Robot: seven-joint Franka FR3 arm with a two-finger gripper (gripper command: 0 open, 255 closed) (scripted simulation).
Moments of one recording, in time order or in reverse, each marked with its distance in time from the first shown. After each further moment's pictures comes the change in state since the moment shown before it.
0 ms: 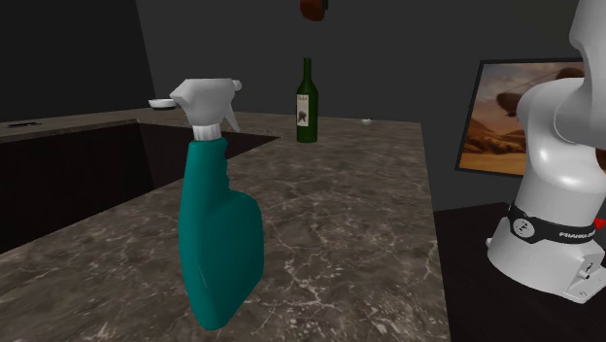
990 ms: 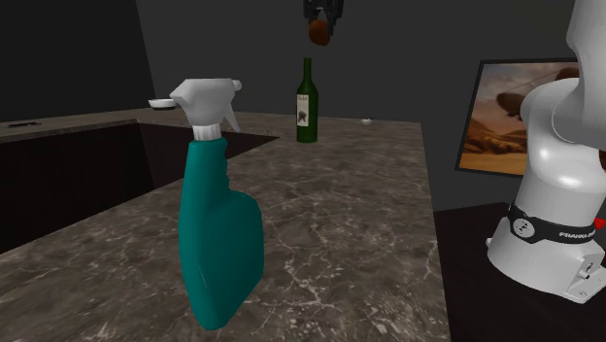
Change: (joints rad) arm -0.088 0.024 -0.066 -0.114 0.037 0.156 -0.131
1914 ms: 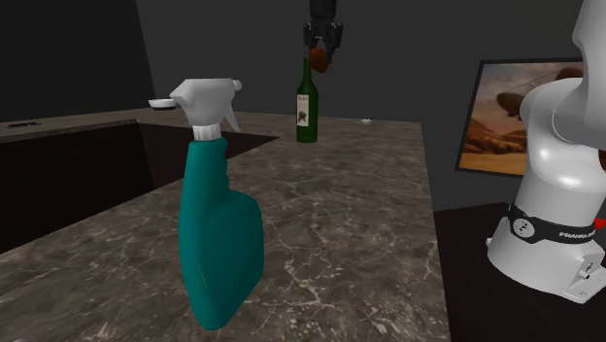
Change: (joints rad) arm 0.012 -0.062 0.007 -0.262 -0.037 0.204 0.045
